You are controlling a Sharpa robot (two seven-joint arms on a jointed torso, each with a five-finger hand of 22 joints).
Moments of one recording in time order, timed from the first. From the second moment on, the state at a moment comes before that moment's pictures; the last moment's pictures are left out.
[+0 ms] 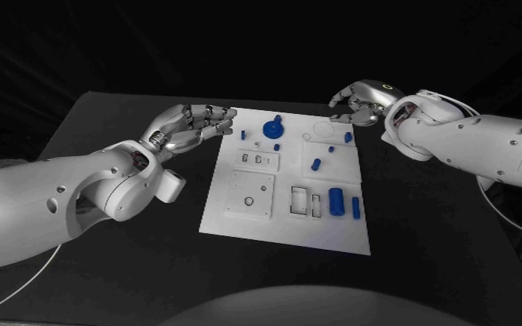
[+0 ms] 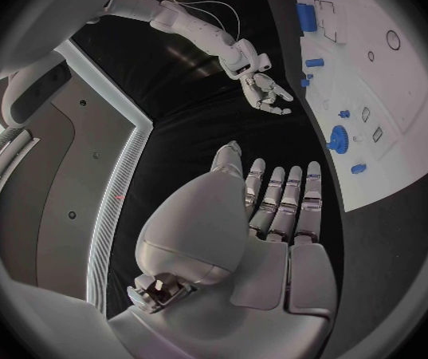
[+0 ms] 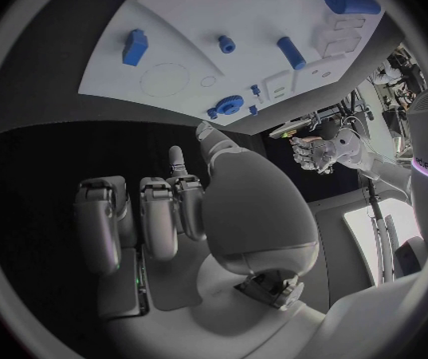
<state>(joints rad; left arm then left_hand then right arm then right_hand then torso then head) 1.27 -0.95 -0.22 1.69 -0.34 -0.27 0.44 1.55 0.20 -0.23 0.29 0.44 0.65 0.18 0.22 0.07 0.36 0.22 0.50 0.07 0.38 0.22 0.41 0.06 0.14 0.47 0.29 0.24 0.10 1.29 -0.86 -0.18 1.25 -1.36 -0.42 0.06 1.30 -0.07 0.18 0.16 0.15 0.89 0.09 0.07 0.46 1.47 0.01 1.47 1.31 1.47 -0.04 1.57 1.31 0.01 1.46 0.07 1.53 1.31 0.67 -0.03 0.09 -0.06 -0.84</state>
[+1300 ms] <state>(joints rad) 1.24 -0.94 -0.22 1.66 -0.34 -0.26 0.44 1.55 0.20 -0.23 0.29 0.44 0.65 0.18 0.22 0.07 0.36 0.22 0.50 0.07 0.38 0.22 0.42 0.06 0.14 0.47 0.29 0.24 0.10 1.11 -0.88 -0.19 1.09 -1.06 -0.45 0.32 1.39 -0.07 0.18 0.19 0.34 0.71 0.09 0.12 0.61 1.46 0.01 1.57 1.31 1.47 -0.04 1.57 1.31 0.01 1.47 0.07 1.57 1.31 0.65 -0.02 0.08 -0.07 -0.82</state>
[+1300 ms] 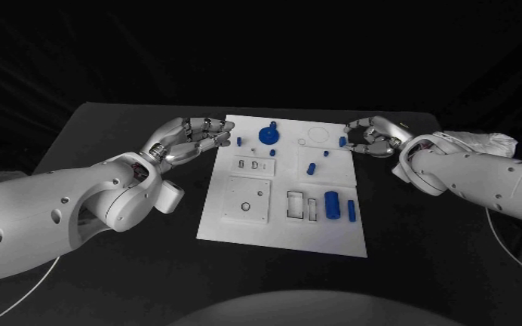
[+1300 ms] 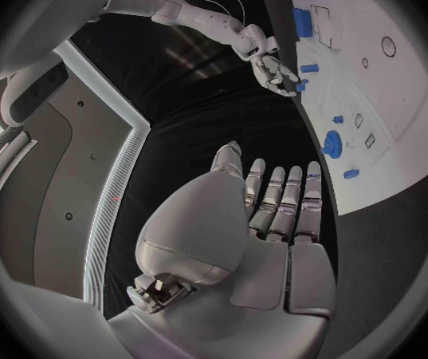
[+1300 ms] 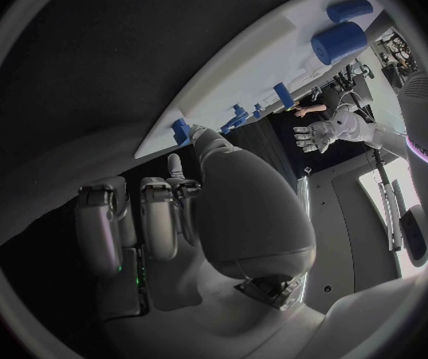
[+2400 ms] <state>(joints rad) 1.24 -0.94 -0.22 1.66 -0.34 -0.25 0.44 1.55 0.20 -0.23 0.29 0.44 0.65 0.18 0.22 0.07 0.36 0.22 0.50 0.07 0.38 0.22 0.42 0.06 0.14 0.47 0.29 0.24 0.10 1.11 -0.84 -0.19 1.04 -1.04 -0.44 0.33 1.44 -0.06 0.20 0.16 0.40 0.71 0.09 0.29 0.84 1.46 0.01 1.57 1.31 1.47 -0.04 1.57 1.31 0.01 1.47 0.07 1.56 1.31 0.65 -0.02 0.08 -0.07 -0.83</state>
